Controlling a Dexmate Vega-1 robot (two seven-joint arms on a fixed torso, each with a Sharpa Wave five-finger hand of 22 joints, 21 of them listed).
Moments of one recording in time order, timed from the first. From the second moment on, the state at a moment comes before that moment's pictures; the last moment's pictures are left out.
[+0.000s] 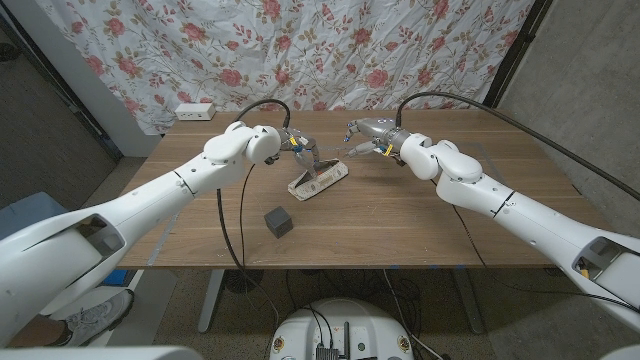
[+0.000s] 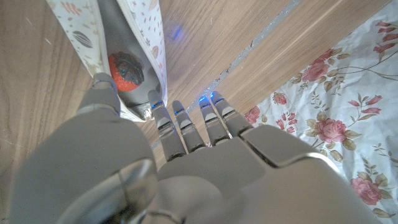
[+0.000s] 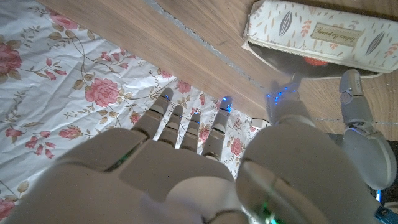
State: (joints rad) left arm 0.41 0.74 0.85 -1.74 0.81 0.15 -0.53; left_hand 0.73 -0.05 0.20 -0.15 0.17 0.71 -0.17 0.20 0.18 0.42 -0.21 0.18 0.18 0.32 -0.04 0.18 0.17 0.26 -0.02 0.18 0.17; right arm -0.54 -0.70 -0.80 -1.76 -0.72 -0.21 0.18; right_hand 0.73 -0.07 0.30 -0.13 0.19 0.48 -0.18 0.42 0.20 0.15 -0.04 0.20 0.21 0.08 0.02 0.27 0.28 0.33 0.08 0.19 0.17
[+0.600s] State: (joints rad) left arm 0.46 0.77 0.79 -1.83 0.82 0.21 -0.54; left_hand 0.71 -0.03 0.20 -0.15 0.17 0.70 -0.17 0.20 0.18 0.42 -0.21 0.18 0.18 0.32 -0.04 0.18 0.17 0.26 -0.02 0.19 0.17; right arm -0.55 -0.72 -0.78 -1.74 -0.69 -0.20 0.17; right_hand 0.70 -0.07 0.30 -0.12 0.19 0.45 -0.18 0.40 0.20 0.15 -0.04 0.20 0.21 0.08 0.02 0.27 0.29 0.31 0.08 0.19 0.17
